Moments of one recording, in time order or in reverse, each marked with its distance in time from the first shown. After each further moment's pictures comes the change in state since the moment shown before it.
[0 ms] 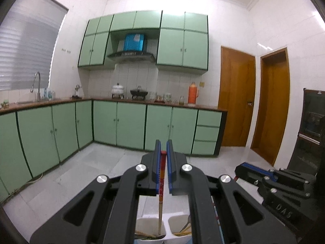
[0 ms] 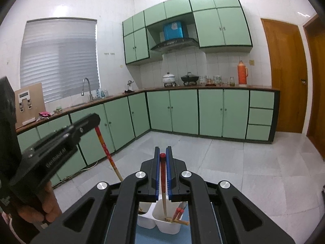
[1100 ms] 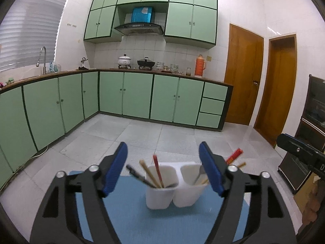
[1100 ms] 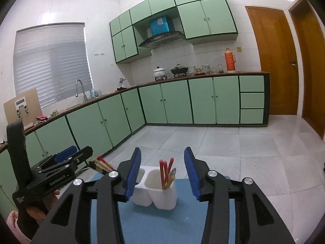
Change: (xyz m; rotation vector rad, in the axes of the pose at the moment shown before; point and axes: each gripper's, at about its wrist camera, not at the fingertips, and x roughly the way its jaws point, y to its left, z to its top) left arm -0.038 0.046 -0.071 -0.032 0.179 0.033; right arm -0.051 -0.027 -0.057 0.099 0.019 -0.030
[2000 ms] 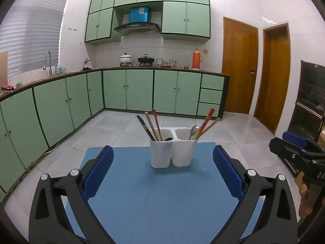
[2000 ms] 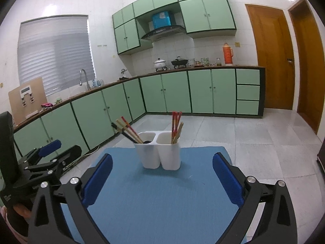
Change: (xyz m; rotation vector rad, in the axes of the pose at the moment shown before) left arm -0.121 -0.021 -0.053 0.062 0.032 0.016; right arm -0.094 0.036 -0.063 -0.030 0.058 -0.016
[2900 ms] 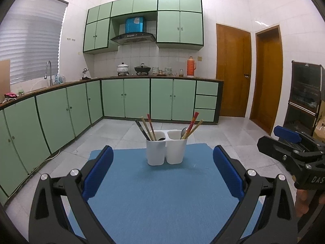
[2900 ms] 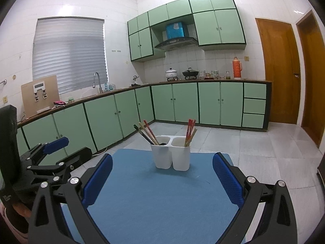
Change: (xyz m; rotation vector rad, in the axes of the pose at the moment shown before) left arm -0.063 -0.014 -0.011 0.026 -0.061 -0.006; right arm -0.059 0.028 -0.012 -0.069 -0.070 0.047
